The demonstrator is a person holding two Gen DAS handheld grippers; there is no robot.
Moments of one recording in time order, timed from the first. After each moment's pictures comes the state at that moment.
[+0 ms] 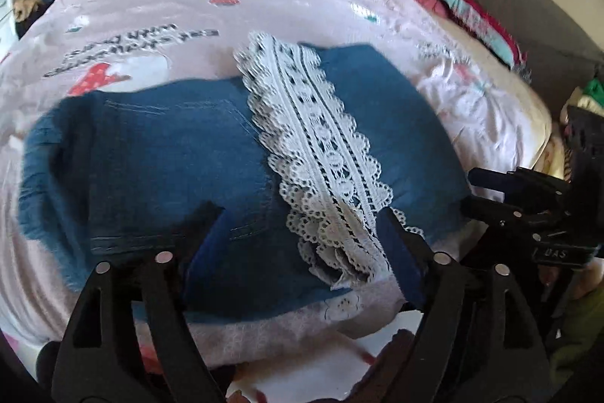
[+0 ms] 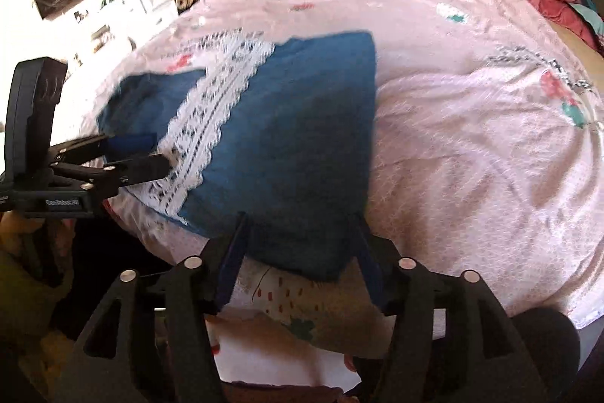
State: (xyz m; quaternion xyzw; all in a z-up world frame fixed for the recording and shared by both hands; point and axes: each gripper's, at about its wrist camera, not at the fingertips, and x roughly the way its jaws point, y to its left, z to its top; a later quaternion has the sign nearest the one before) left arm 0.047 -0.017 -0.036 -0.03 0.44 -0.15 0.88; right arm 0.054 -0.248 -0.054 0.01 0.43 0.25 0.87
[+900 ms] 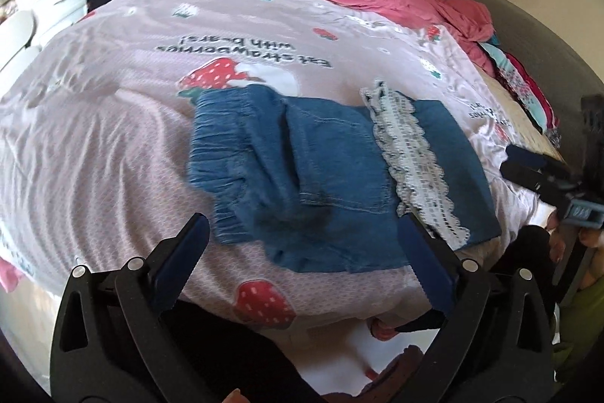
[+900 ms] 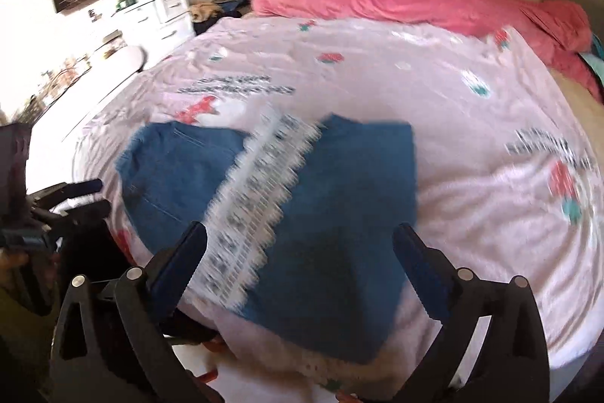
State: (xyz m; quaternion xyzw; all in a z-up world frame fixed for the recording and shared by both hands) left arm 0.006 0.079 -0.010 -0.10 0.41 -0.05 0.90; right arm 0.083 -0.188 0.007 -0.03 0.39 0.27 0.88
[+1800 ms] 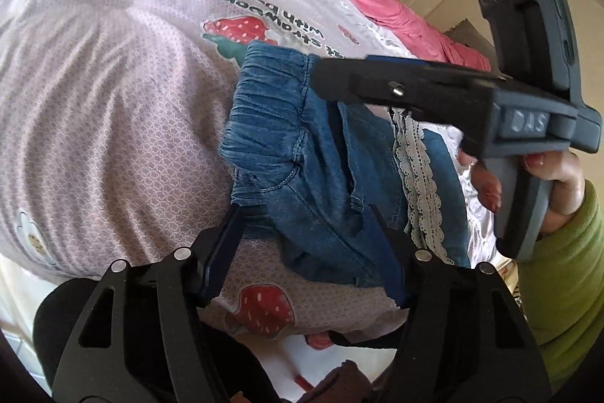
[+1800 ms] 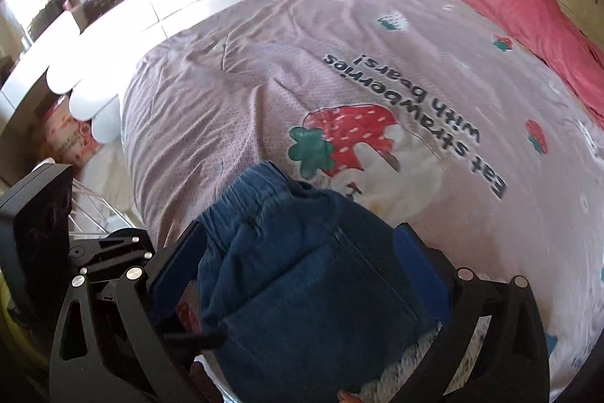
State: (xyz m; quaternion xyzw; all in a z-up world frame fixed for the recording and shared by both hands) left arm 0.012 0.124 -0.050 -0.27 0.42 -0.08 0.86; right arm 0.158 0.052 0.009 -0.20 0.44 0.46 0.74
